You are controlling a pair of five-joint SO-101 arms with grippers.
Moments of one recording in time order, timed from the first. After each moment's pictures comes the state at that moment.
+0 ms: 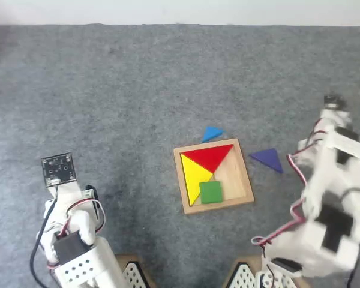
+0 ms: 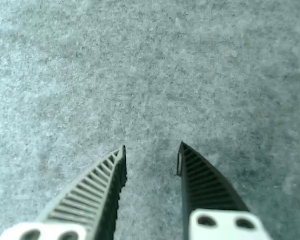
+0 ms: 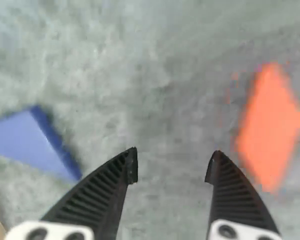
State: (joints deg) left arm -33.5 -103.1 96.6 72.0 -6.6; right arm 22.6 1.9 28.1 54.8 15.0
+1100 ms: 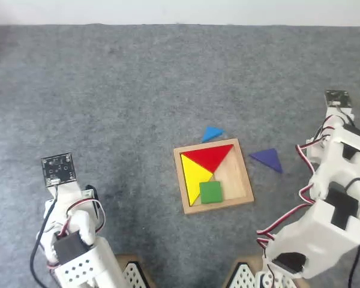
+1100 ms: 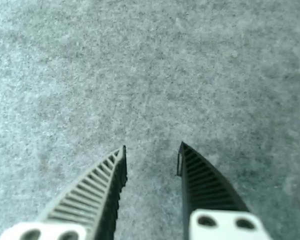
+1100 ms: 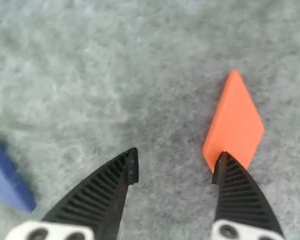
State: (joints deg) left arm -33.5 -103.1 96.6 72.0 -6.6; right arm 25.0 14.7 20.4 50.8 23.7
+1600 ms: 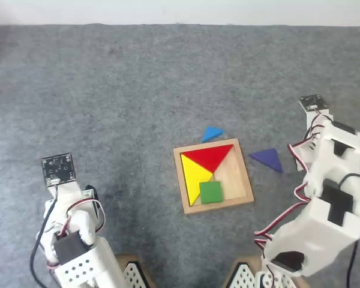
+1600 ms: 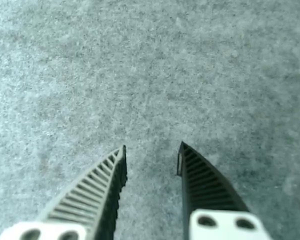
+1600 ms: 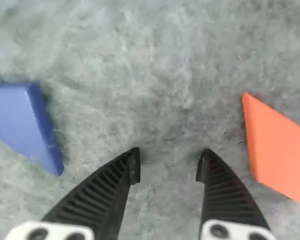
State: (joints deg) left arm -33.5 -103.1 96.6 72.0 -6.6; right arm 21.4 14.2 21.2 57.3 33.9
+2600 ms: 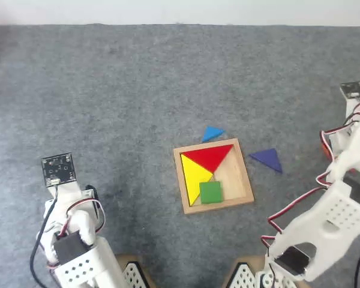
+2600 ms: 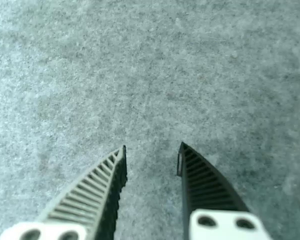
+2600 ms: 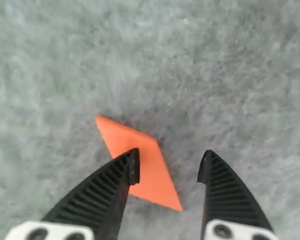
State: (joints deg) left arm -33.5 -103.1 96.6 72.0 -6.6; right arm 32.1 30.9 -8.9 63.5 39.9
